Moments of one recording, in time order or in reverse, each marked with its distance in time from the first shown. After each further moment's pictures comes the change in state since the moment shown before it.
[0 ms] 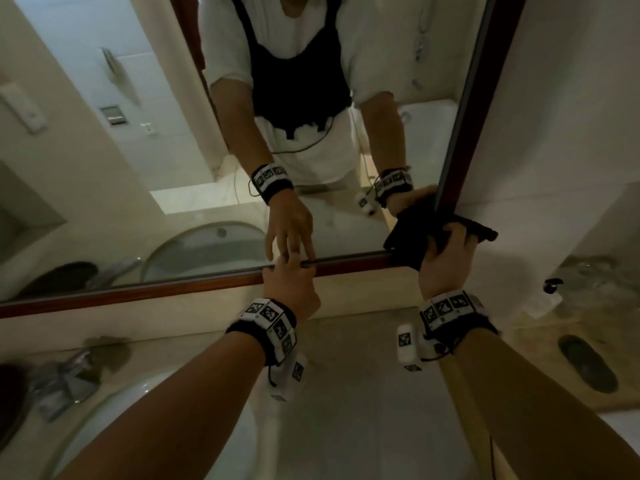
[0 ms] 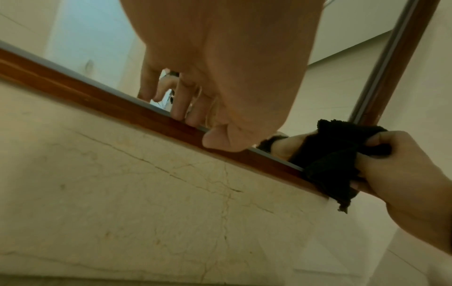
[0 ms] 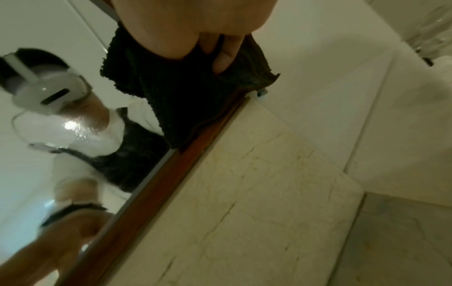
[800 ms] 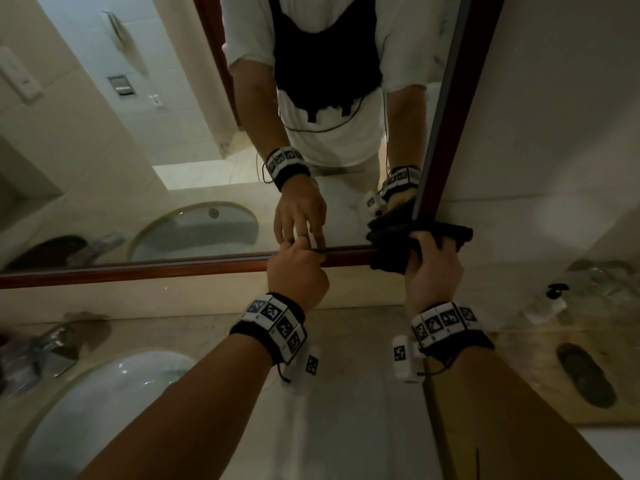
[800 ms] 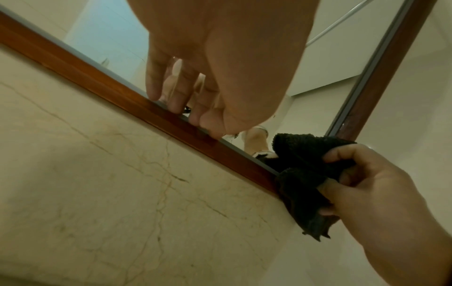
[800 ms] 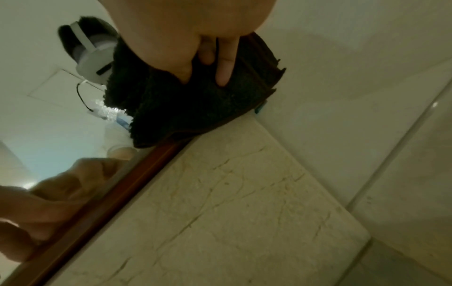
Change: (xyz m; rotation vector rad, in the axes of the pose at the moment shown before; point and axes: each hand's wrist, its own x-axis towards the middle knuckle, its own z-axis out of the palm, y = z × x) left_hand 0.024 0.072 0.008 -0.277 0.387 -0.073; right_hand 0.009 0.036 -0.007 -0.189 -0.107 -0.365
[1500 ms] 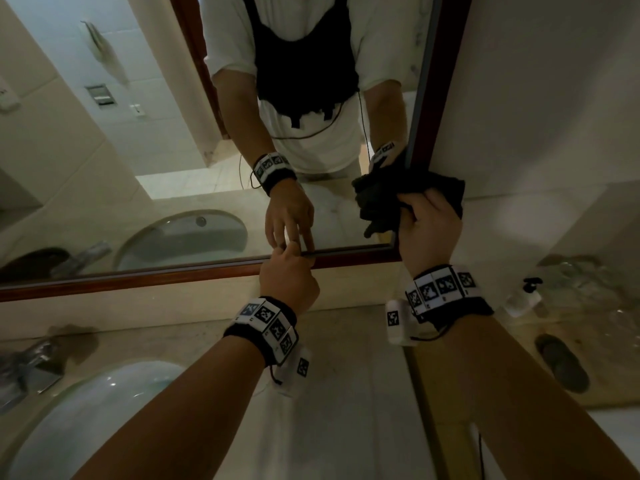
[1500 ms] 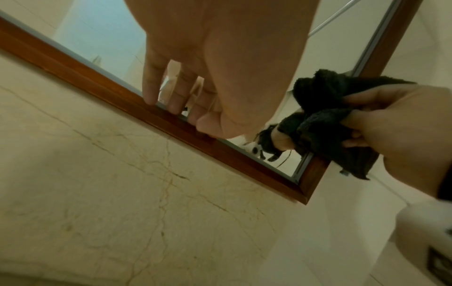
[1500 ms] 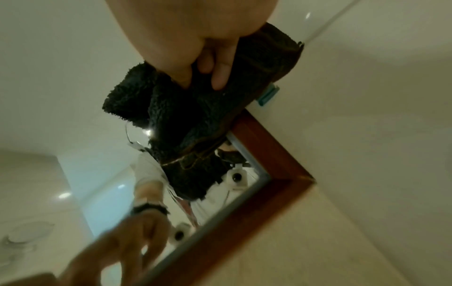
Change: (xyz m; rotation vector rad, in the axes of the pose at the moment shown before) left_hand -0.005 -0.001 -0.006 0.053 -0.123 0.016; right_hand 0.060 -0.021 -0.029 0.154 0.263 -0.242
